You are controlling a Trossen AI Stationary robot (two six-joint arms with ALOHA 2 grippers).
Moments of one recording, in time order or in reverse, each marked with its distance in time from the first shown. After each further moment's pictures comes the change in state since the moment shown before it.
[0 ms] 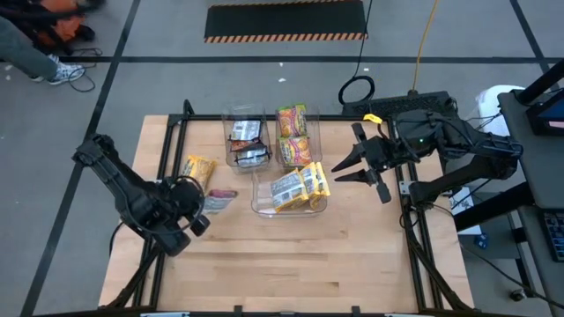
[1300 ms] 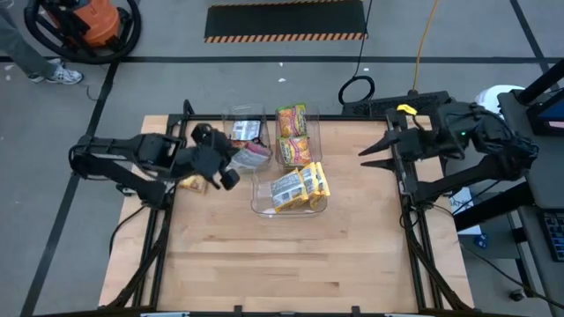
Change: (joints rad) left arm 0.592 0.000 0.270 0.488 0.003 1.073; right arm 0.000 -0.156 0.000 -0.106 0.139 -0.107
